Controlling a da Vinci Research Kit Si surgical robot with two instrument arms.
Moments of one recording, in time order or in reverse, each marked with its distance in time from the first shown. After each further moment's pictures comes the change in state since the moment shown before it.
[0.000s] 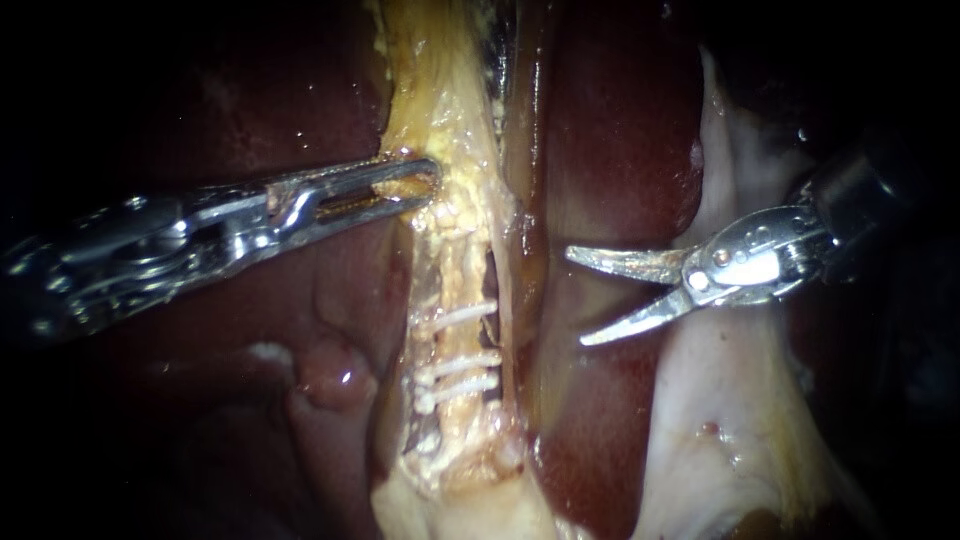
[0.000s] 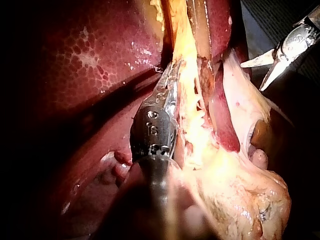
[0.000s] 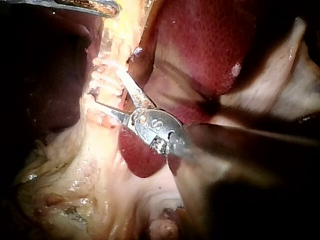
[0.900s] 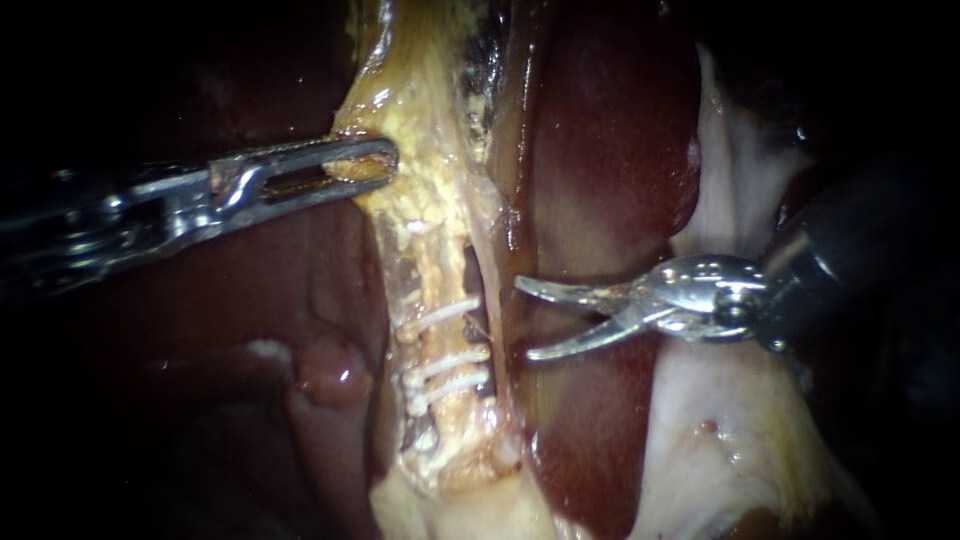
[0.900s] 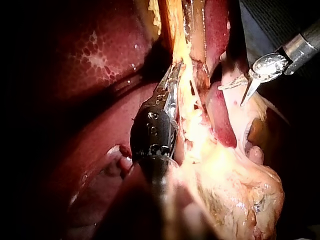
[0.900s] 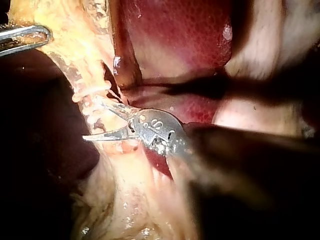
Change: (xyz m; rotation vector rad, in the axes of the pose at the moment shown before) right arm -0.003 0.000 0.008 0.345 -0.035 0.377; left arm -0.005 -0.001 -0.007 0.012 -0.033 -0.022
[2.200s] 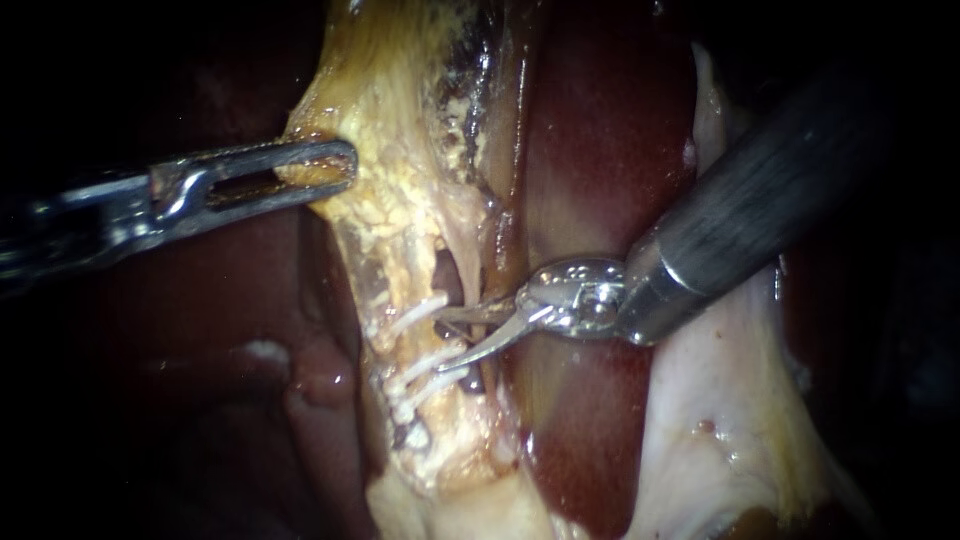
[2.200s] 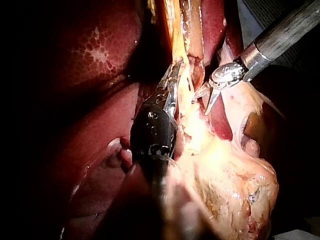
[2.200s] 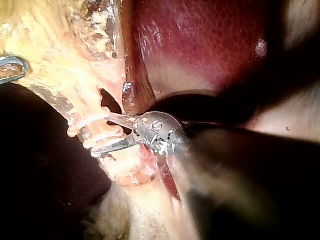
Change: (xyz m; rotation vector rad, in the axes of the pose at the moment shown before) right arm -0.003 0.006 0.007 0.091 -0.070 0.045; left arm -0.001 -0.001 -0.003 -0.007 -0.028 0.004
